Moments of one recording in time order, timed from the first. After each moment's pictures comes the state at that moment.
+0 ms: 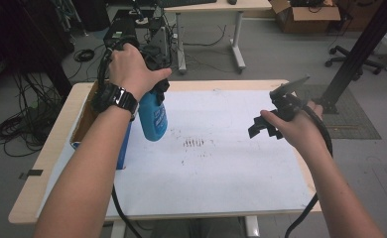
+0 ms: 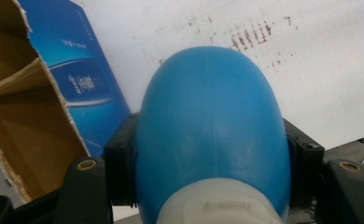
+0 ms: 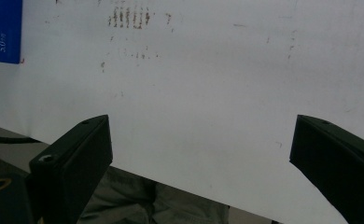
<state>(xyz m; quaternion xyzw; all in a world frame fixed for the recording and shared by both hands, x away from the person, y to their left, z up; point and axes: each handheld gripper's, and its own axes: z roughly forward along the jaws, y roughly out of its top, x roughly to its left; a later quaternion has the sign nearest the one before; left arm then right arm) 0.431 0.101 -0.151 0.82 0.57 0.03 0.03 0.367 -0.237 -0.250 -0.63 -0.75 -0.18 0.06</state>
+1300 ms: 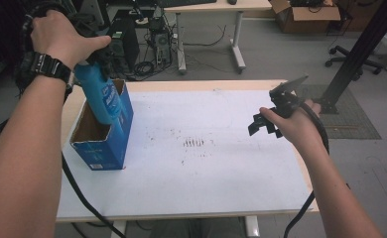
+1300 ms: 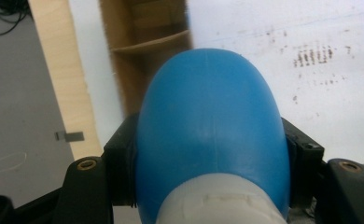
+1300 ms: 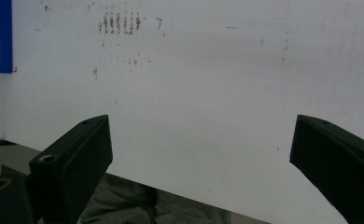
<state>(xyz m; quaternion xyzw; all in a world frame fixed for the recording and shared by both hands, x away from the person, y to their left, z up) 0.432 0.224 -0.098 0.74 0.67 0.05 0.03 0.379 -0.239 -0.258 -0.65 -0.74 -0.17 0.06</state>
